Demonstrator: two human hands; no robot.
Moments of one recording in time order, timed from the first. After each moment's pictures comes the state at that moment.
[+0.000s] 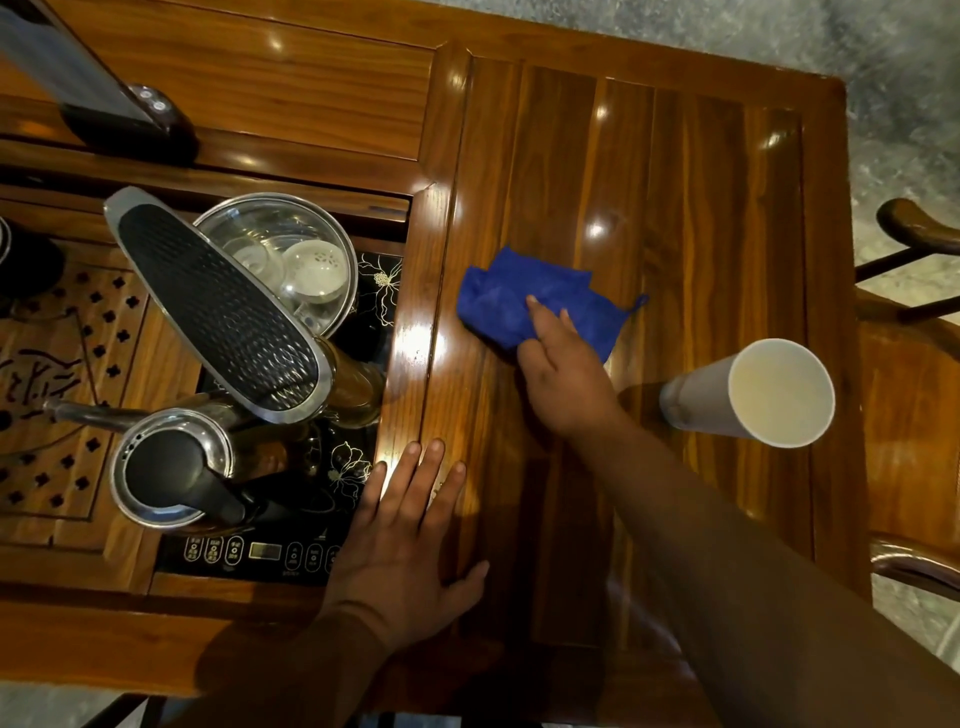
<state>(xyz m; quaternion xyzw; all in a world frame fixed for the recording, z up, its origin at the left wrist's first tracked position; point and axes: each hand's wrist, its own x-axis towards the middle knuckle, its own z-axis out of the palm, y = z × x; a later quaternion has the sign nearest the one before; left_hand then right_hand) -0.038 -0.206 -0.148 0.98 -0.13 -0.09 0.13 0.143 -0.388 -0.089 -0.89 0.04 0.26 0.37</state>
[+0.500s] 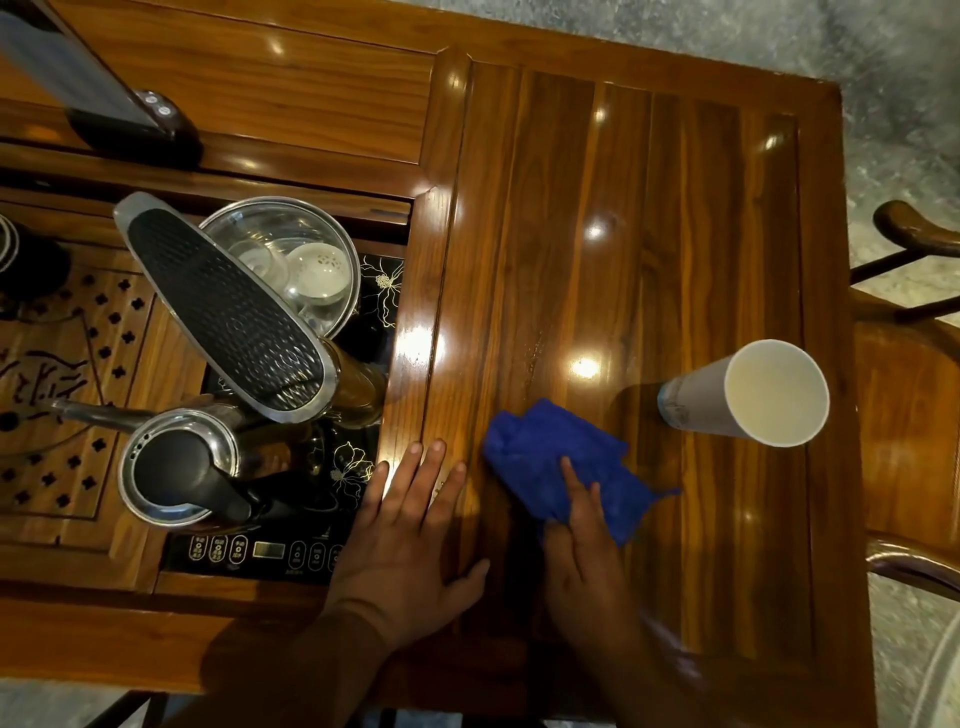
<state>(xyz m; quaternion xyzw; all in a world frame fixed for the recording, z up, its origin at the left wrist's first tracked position) -0.038 -0.205 -0.149 0.98 -0.14 -0.09 0.14 -0.031 -0.414 -0.107 -0.90 0.07 0.22 0.37</state>
